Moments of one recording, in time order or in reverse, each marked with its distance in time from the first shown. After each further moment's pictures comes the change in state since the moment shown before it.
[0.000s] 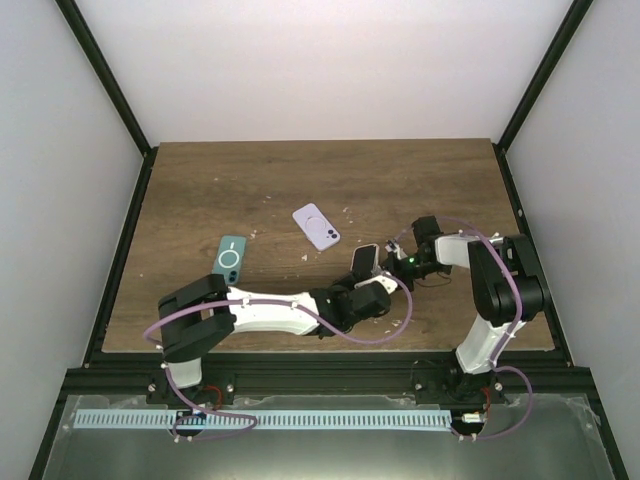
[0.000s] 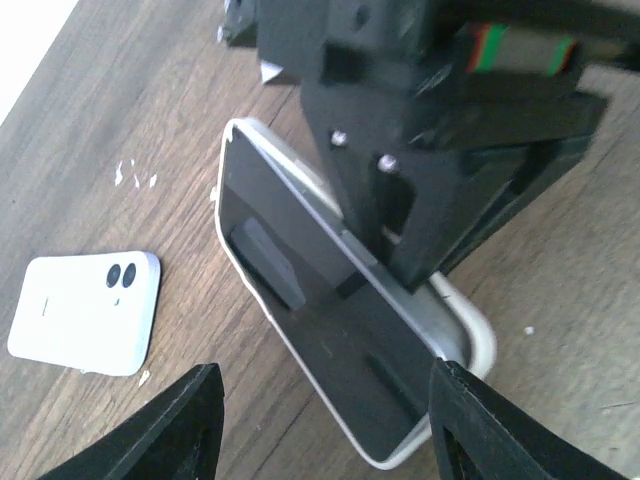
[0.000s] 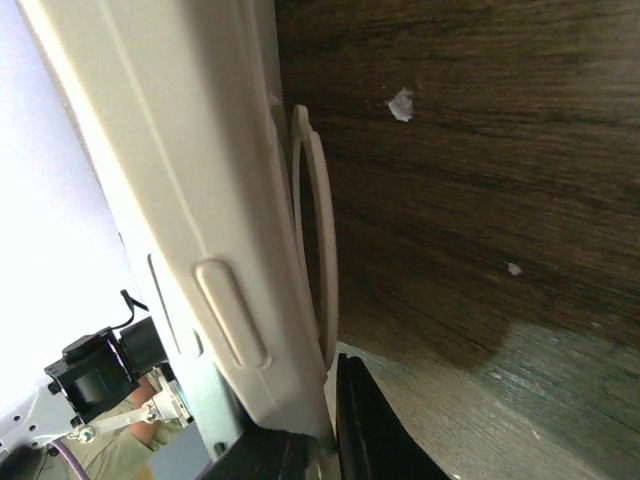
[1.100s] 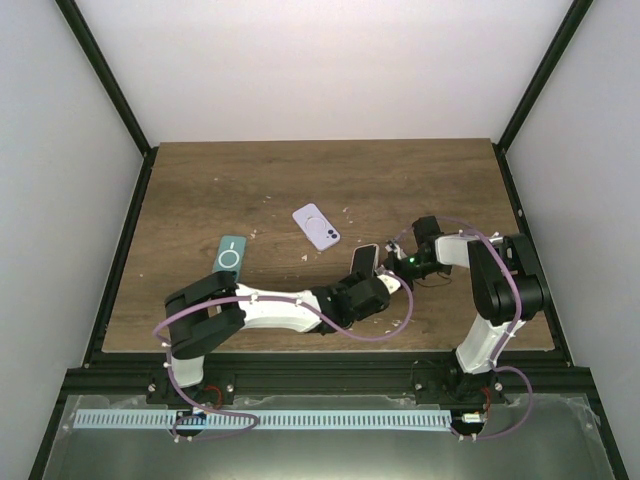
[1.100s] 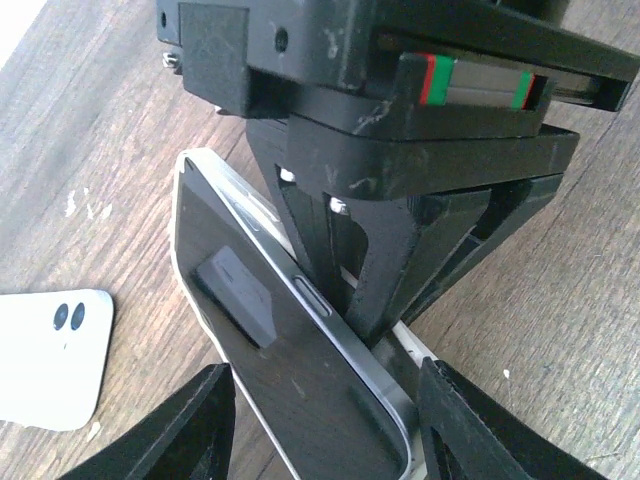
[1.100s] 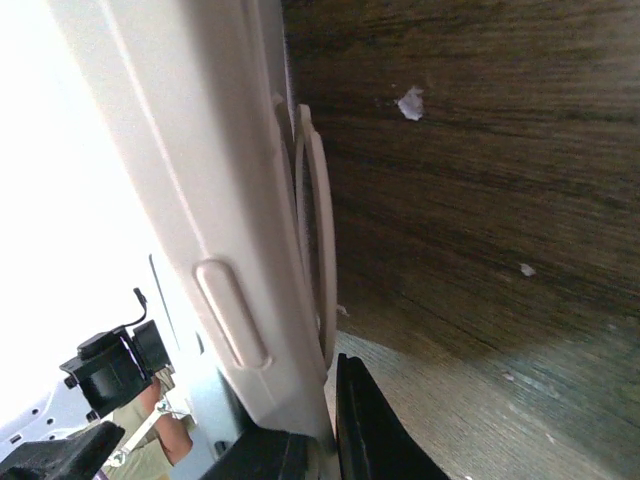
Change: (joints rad) left arm 0.053 0.043 -0.027 0.133 0.111 0.059; right arm -0.008 0.006 0.000 0.003 -0.019 0.008
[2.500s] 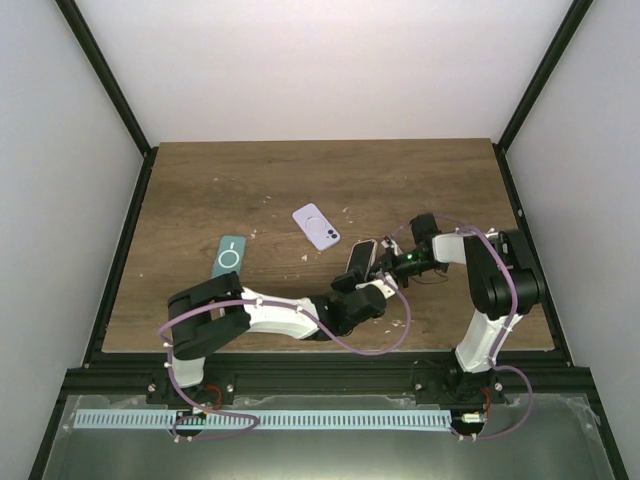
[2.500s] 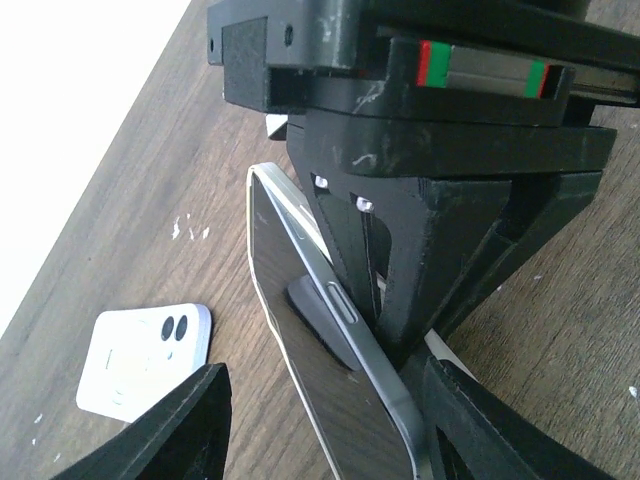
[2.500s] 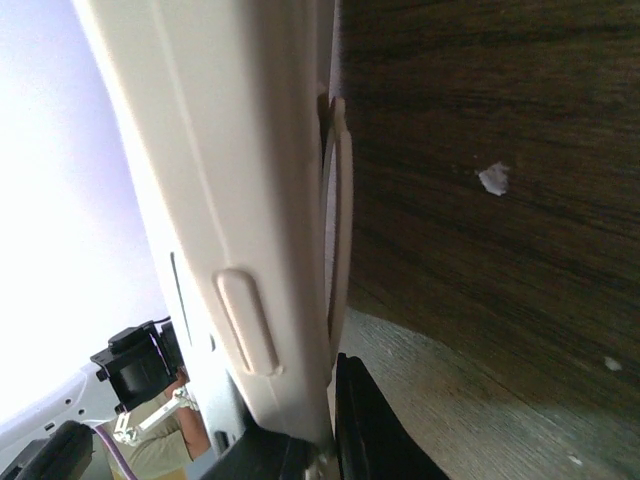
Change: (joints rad) left arm -0.018 0.014 -0.082 0.175 -0.202 0.166; right arm 0.003 0.043 0.019 0.067 -0.076 0.013
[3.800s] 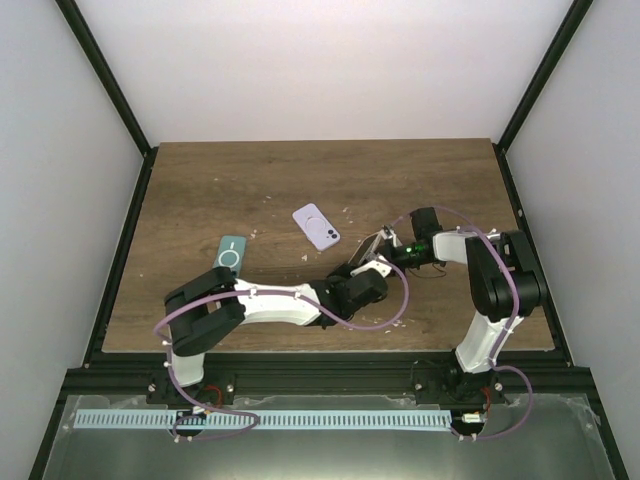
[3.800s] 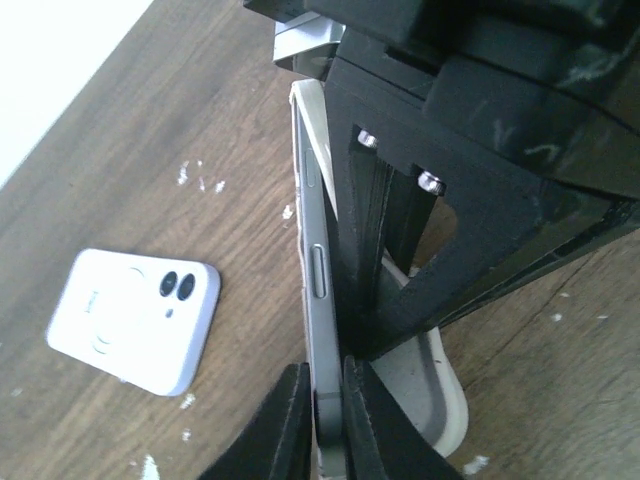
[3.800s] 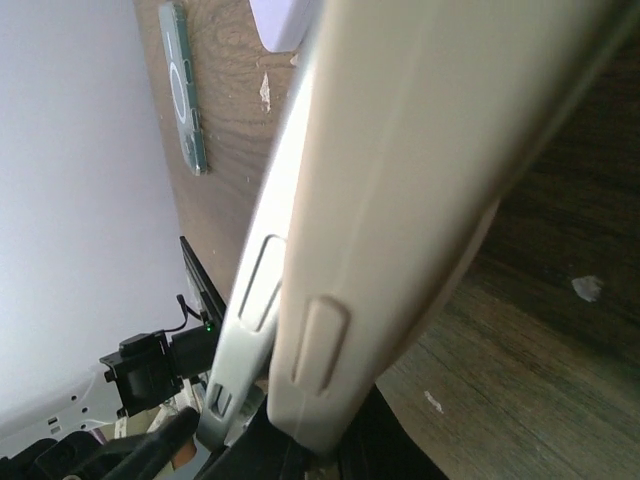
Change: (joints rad) left arm 0.065 -0.004 0.097 -0.189 0.017 -0.222; right arm 0.002 -0.015 0.019 0.098 -0.023 0.007
